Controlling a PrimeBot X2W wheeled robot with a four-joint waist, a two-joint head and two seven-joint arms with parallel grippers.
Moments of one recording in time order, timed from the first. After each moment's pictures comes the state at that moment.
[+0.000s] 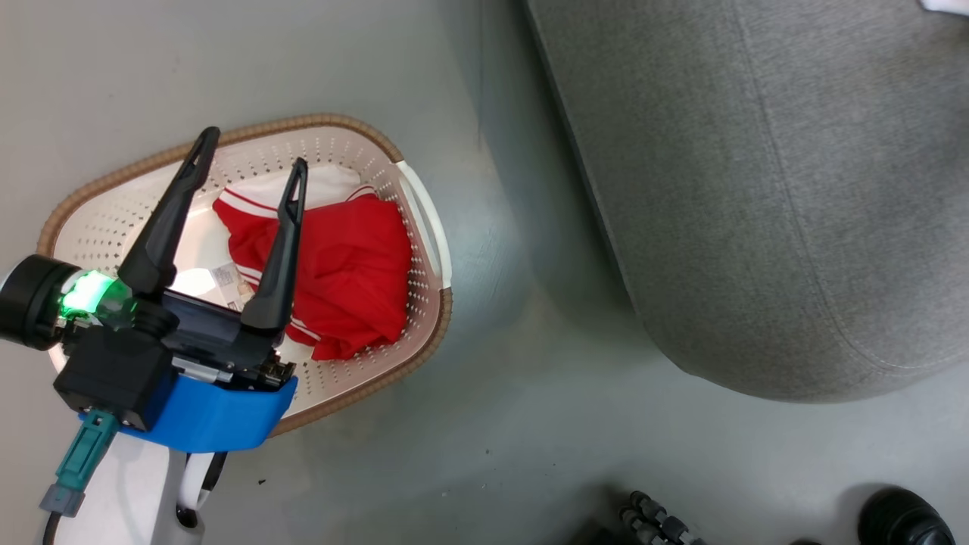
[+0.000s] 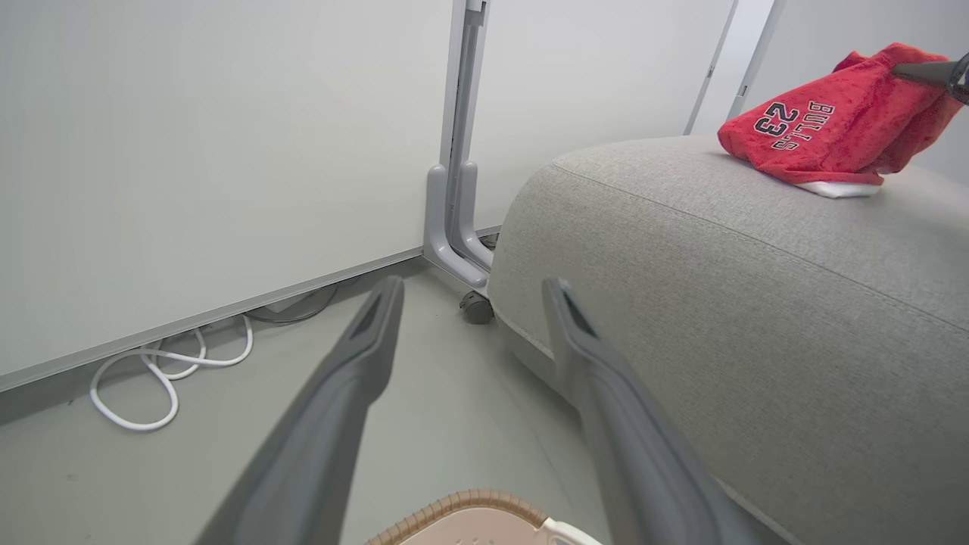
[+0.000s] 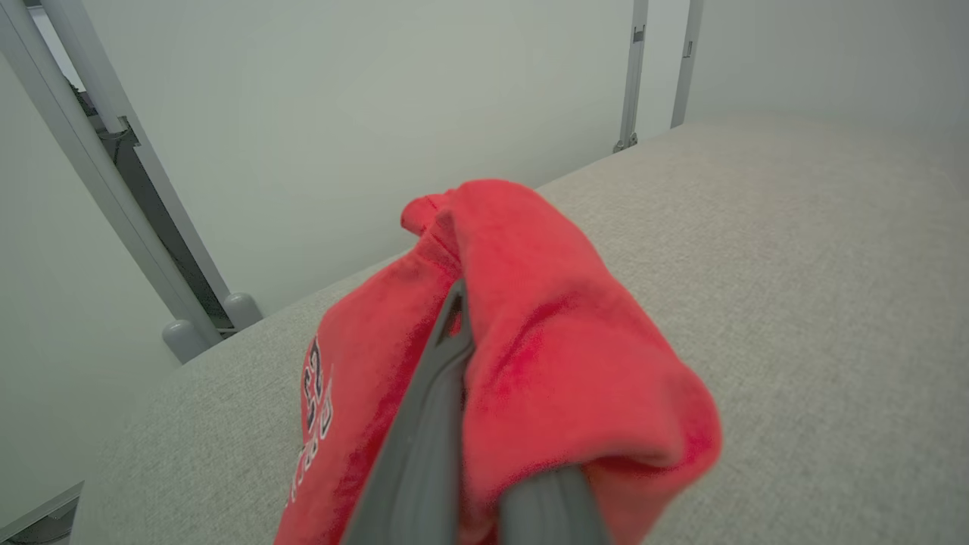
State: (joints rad) left arm -0.31 0.34 -0.24 -0.16 -0.16 -0.12 -0.23; right arm -1.11 -0.34 -0.35 0.86 0.44 0.13 -0.26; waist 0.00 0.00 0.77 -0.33
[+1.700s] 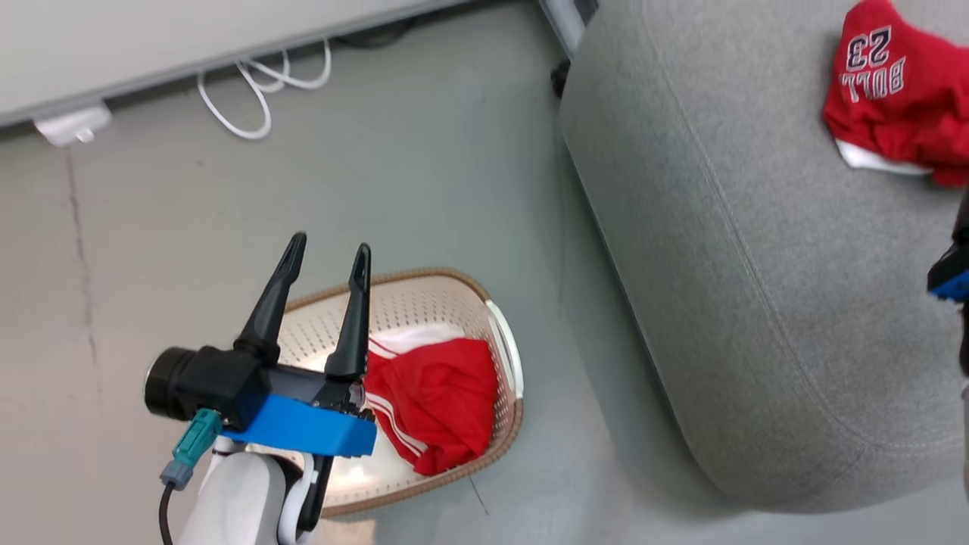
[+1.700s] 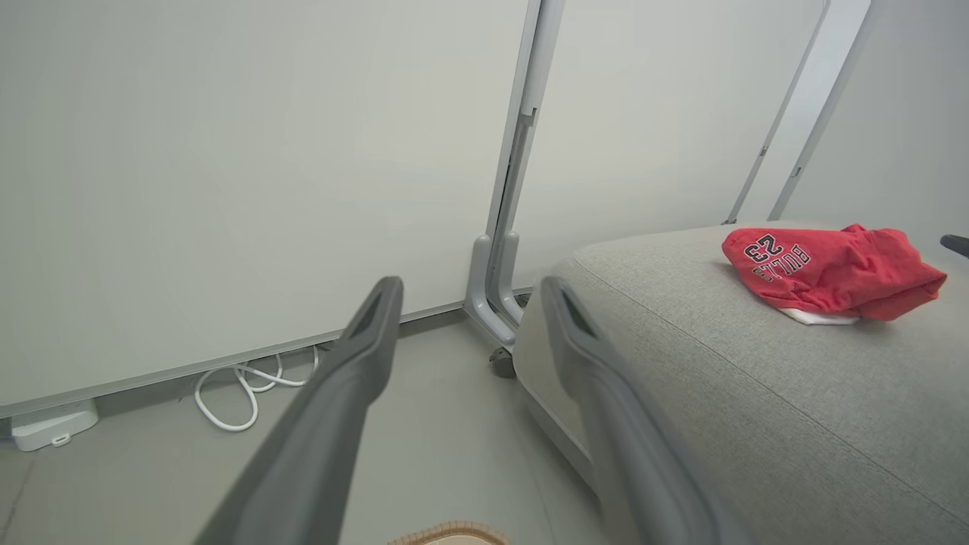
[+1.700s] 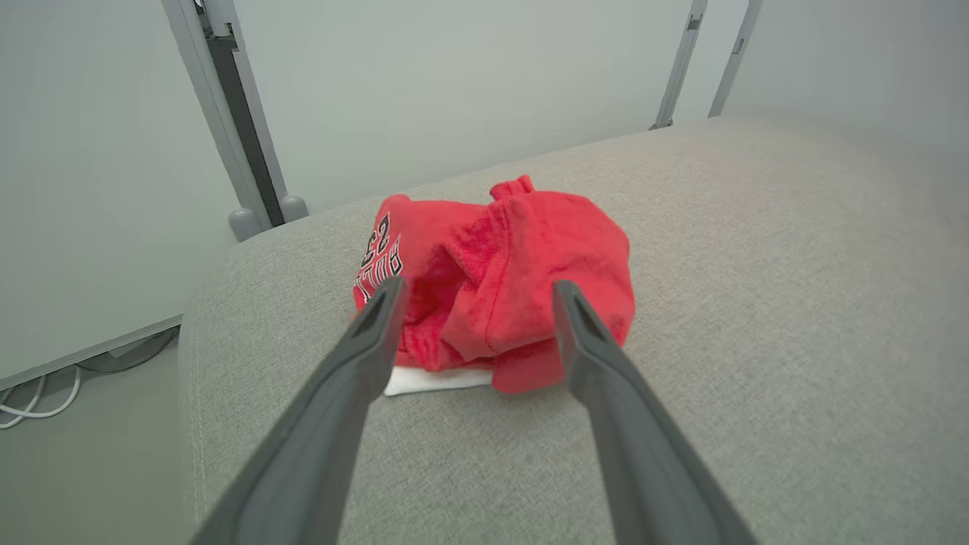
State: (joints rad) left arm -0.25 0.12 -0.25 0.13 -0.25 -0.12 -0.26; right arm -0.77 -0.28 -0.41 0.90 0.06 0.13 -0.26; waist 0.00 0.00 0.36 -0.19
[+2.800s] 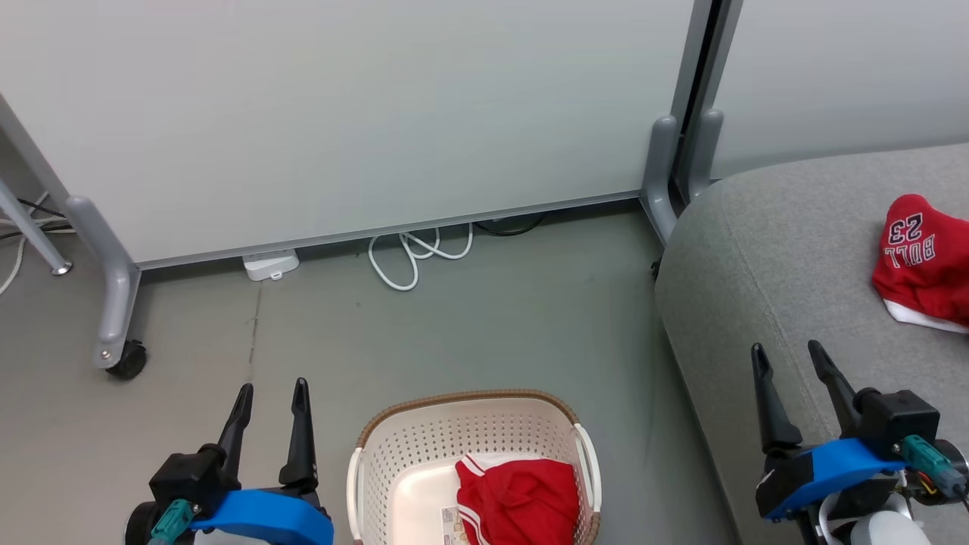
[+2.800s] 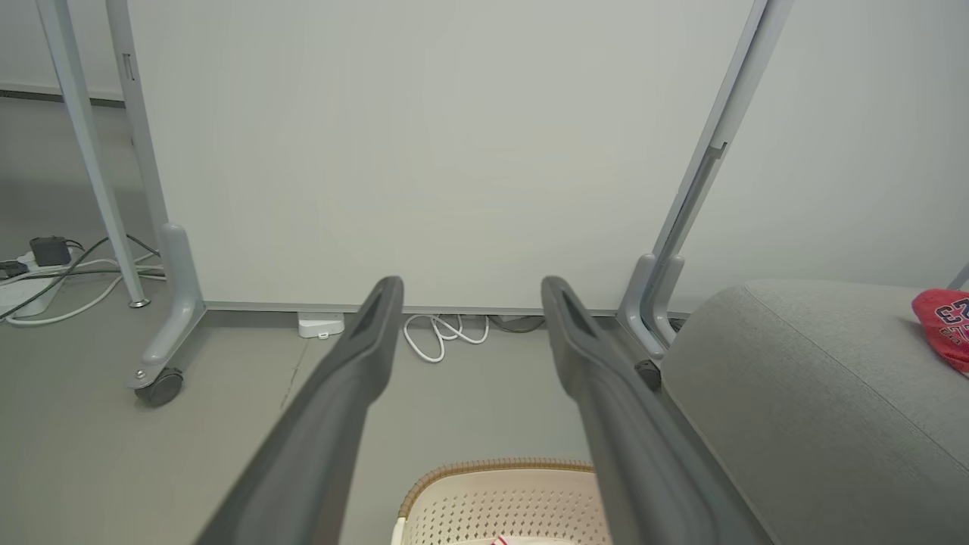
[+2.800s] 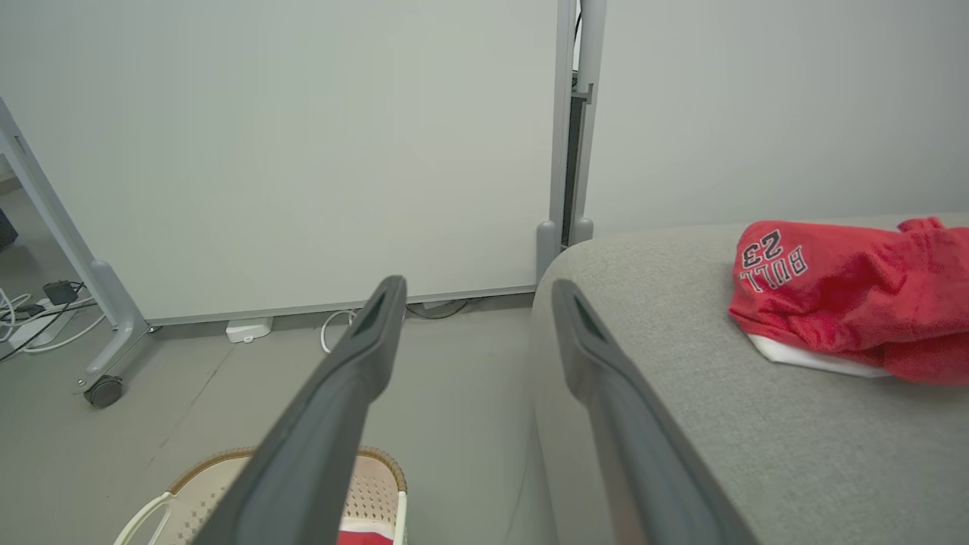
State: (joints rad) left arm -0.06 0.06 -0.06 0.35 -0.27 -0.13 -0.26; right arm -0.13 -0.06 -0.10 0.28 0.08 0.13 -0.16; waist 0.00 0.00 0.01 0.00
